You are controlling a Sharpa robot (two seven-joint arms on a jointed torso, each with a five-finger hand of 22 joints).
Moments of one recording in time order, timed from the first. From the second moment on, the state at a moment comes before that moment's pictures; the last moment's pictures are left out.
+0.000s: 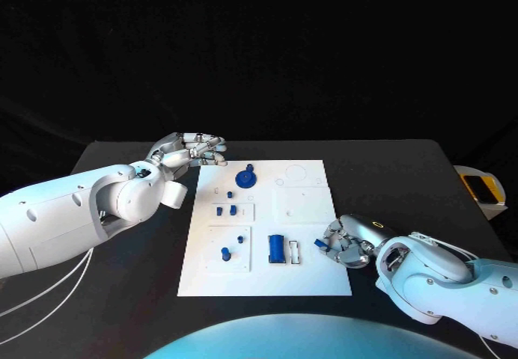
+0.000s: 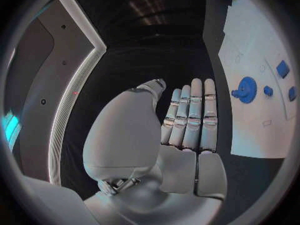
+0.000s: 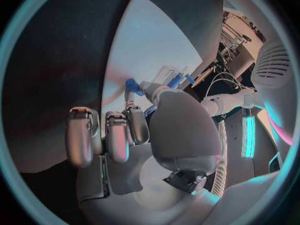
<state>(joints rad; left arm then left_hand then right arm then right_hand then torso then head) 1.13 -0.88 -0.04 1.45 -0.04 -0.13 0.32 1.46 -0.19 0.36 0.29 0.25 0.90 0.21 0.26 0.30 1.07 0.15 0.19 0.10 1.01 0.10 0.46 0.44 0.17 0.93 0.21 0.32 0.32 0.95 -1.08 -0.17 1.91 -1.48 -0.46 -0.47 1.22 -0.13 0.55 0.24 0.17 1.00 0.09 0.34 0.72 1.46 -0.01 1.33 1.31 1.47 -0.07 1.55 1.31 0.04 1.47 0.05 1.44 1.31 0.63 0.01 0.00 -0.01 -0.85</state>
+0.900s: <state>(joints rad) 1.13 -0.87 -0.04 1.45 -0.04 -0.13 0.31 1.46 -0.19 0.36 0.29 0.25 0.90 0.21 0.26 0.30 1.06 0.15 0.19 0.10 1.01 0.10 0.46 0.44 0.17 0.93 0.21 0.32 0.32 1.00 -0.99 -0.18 1.91 -1.27 -0.47 -0.47 1.08 -0.14 0.66 0.09 0.19 1.00 0.08 0.34 0.72 1.46 -0.01 1.35 1.31 1.47 -0.07 1.55 1.31 0.04 1.47 0.05 1.44 1.31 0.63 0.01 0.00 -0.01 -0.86</state>
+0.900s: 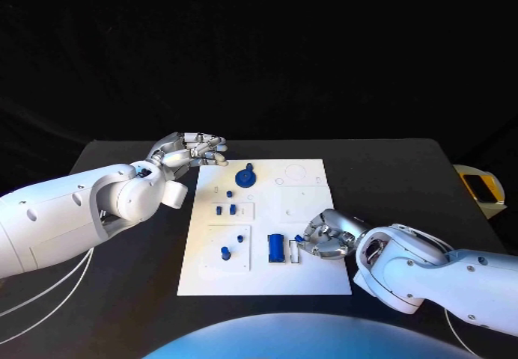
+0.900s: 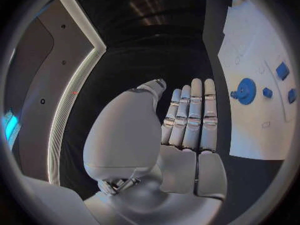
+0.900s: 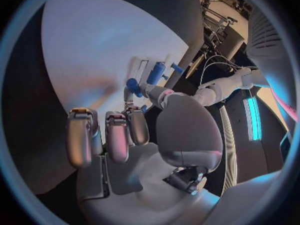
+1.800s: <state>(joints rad) 1.13 -0.87 -0.04 1.45 -0.04 -0.13 0.31 1.46 -0.19 0.36 0.29 0.25 0.90 0.21 0.26 0.30 1.06 0.15 0.19 0.09 1.01 0.10 0.46 0.44 0.17 0.93 0.21 0.32 0.32 0.99 -0.93 -0.18 1.87 -1.23 -0.41 -0.50 1.00 -0.15 0.61 0.13 0.17 1.04 0.05 0.37 0.72 1.47 -0.01 1.37 1.31 1.47 -0.07 1.55 1.31 0.04 1.47 0.04 1.44 1.31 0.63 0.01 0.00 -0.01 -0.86</state>
